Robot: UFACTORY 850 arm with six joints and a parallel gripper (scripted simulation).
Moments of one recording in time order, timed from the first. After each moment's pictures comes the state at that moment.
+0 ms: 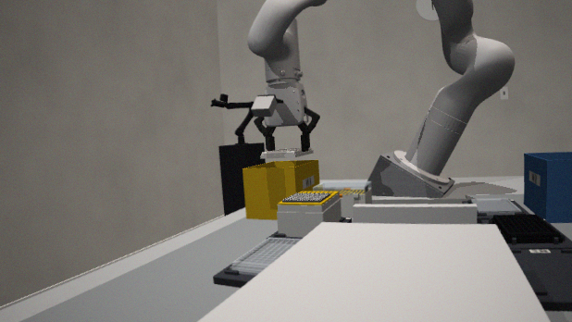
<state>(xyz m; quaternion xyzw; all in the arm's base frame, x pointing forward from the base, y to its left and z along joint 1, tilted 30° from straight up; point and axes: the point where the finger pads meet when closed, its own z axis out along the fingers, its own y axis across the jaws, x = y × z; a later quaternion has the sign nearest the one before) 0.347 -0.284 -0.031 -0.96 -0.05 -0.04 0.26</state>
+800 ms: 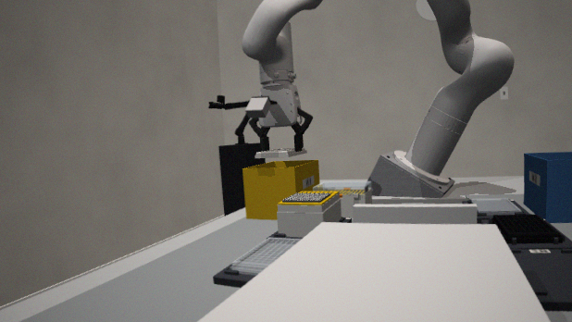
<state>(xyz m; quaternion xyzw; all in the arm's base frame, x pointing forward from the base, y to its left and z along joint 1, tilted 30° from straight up) 0.333 -0.304 -0.044 -0.96 -0.05 -0.04 0.26</state>
